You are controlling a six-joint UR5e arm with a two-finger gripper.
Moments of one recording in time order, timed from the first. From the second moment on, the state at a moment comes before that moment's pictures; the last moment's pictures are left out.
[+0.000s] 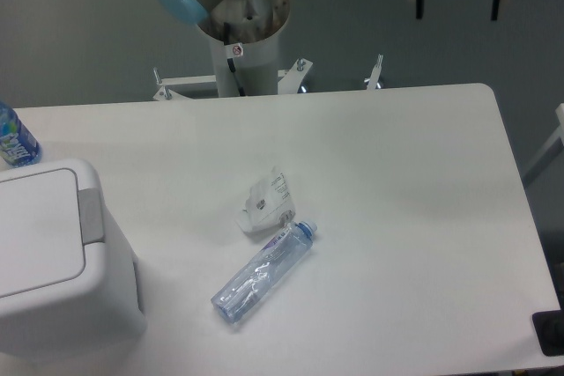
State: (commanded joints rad) arm 2.91 -1.50 -1.46 -1.43 1.42 1.18
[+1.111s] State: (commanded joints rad) arm 2.59 -1.53 -1.59 -1.14 1.41 0.25
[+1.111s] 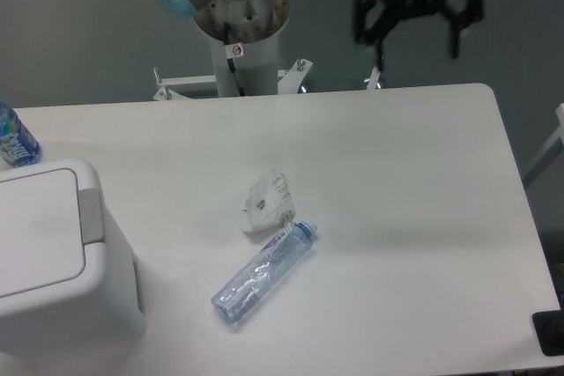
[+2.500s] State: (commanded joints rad) arm 2.28 -1.74 -1.50 -1.04 1.18 -0.11
